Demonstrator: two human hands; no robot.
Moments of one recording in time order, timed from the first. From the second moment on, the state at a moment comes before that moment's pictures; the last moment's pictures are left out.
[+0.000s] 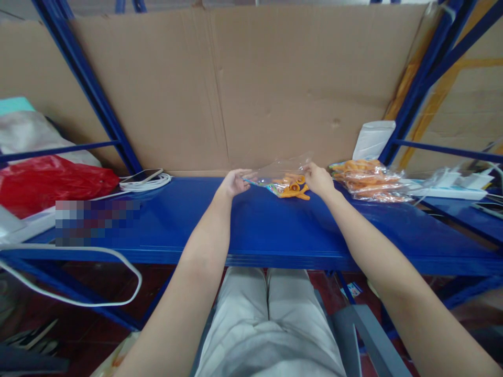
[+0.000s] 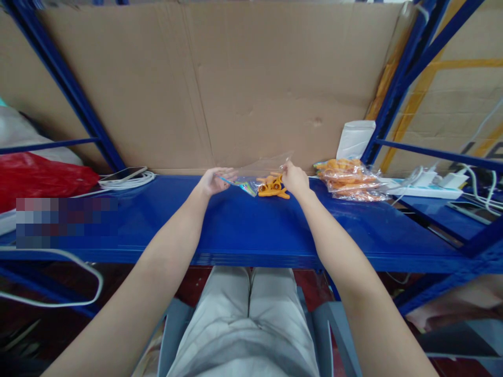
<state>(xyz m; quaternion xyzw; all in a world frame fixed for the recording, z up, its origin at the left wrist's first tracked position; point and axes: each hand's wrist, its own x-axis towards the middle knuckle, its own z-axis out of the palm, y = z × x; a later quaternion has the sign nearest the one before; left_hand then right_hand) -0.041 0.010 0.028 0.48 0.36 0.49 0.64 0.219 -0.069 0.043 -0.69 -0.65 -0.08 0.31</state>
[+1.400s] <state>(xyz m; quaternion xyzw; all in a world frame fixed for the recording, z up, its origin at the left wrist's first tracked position) -0.018 -0.031 0.015 0.87 0.47 0.10 0.08 0.198 -0.044 0.001 -0.46 -0.79 -0.03 0.42</state>
